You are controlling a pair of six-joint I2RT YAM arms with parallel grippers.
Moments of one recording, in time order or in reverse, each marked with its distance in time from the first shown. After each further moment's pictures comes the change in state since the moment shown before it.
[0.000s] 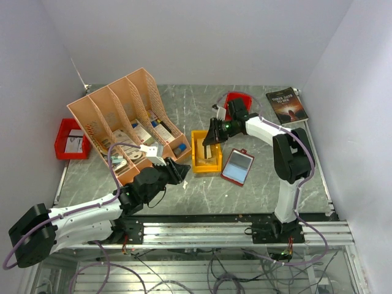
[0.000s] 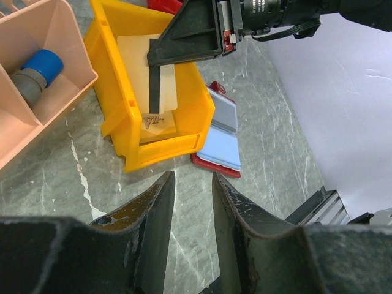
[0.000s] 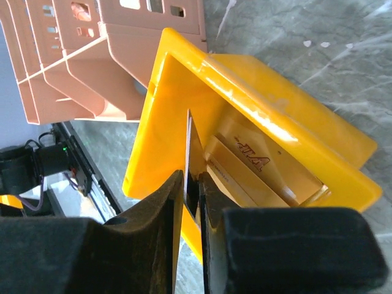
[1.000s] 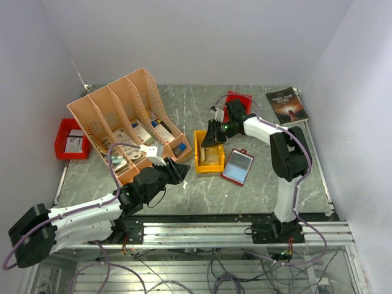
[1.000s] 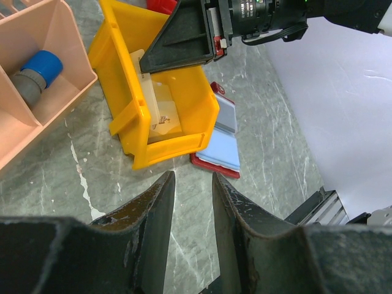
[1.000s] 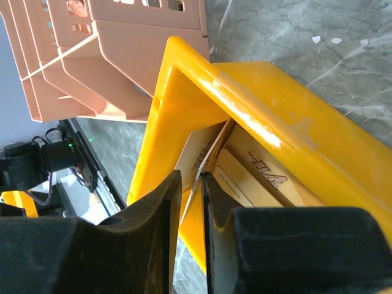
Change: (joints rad) left arm 0.000 -0.002 0.000 0.000 0.000 0.000; right arm 0.009 0.043 0.014 0.000 -0.041 0.013
